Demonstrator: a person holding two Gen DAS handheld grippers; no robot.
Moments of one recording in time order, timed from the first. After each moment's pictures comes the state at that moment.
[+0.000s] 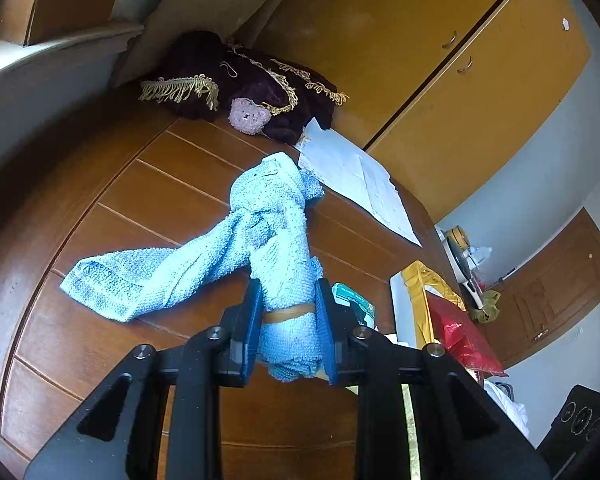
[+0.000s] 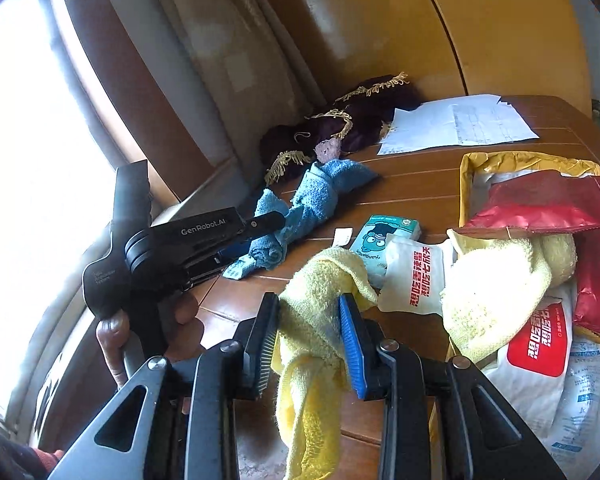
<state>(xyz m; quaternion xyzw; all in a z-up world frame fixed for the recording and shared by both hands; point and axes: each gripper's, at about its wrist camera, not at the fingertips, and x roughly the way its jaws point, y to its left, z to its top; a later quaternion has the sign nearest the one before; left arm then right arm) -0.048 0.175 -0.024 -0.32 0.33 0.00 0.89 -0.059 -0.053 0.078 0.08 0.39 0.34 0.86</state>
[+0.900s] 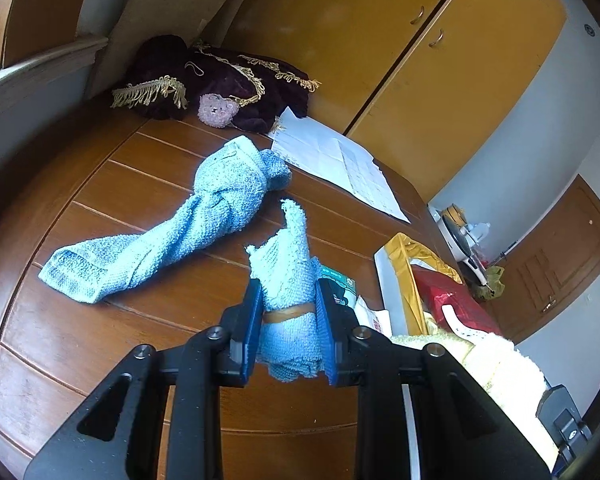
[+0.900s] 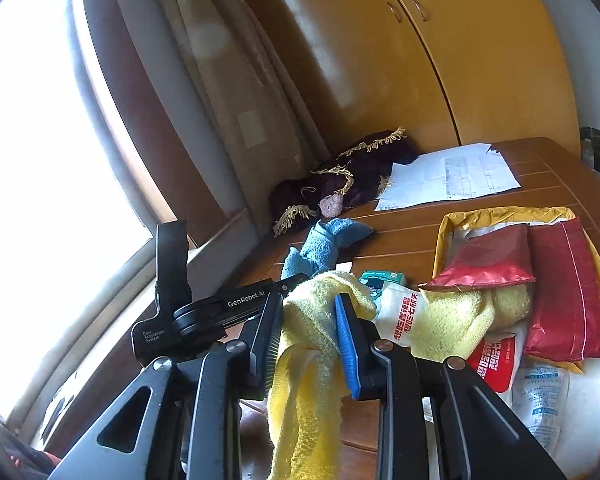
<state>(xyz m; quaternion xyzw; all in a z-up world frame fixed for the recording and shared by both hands) -0.053 0.139 -0.019 -0.27 0.33 -0.02 0.90 -0.079 -0.087 0.122 0.10 0.31 0.34 0.88</state>
